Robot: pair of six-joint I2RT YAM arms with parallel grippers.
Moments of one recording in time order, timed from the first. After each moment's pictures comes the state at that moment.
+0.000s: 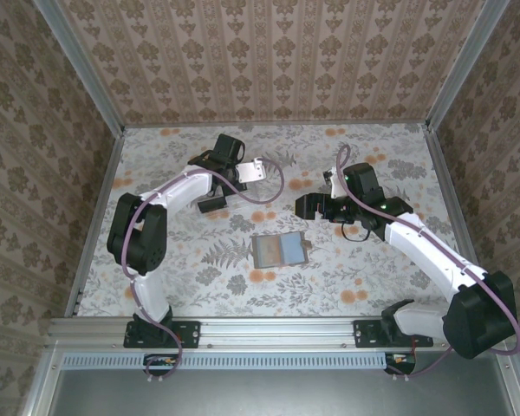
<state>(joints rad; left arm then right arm) -0.51 1.87 1.40 -0.47 -0.02 0.96 0.37 1.24 0.92 -0.45 -0.44 0.47</state>
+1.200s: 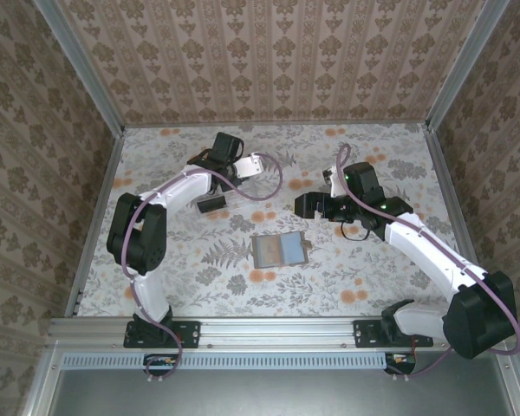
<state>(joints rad) -0.50 1.87 1.40 -0.41 -0.12 0.94 0.37 1.24 0.92 -0.43 -0.46 0.48</state>
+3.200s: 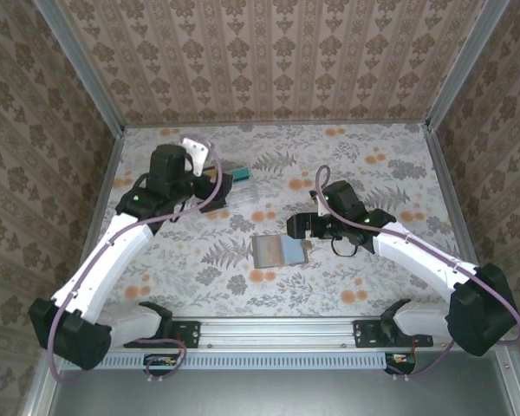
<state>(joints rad) -0.47 1.14 1.11 -0.53 0.04 -0.03 0.54 1.25 0.82 -0.42 -0.24 0.51</state>
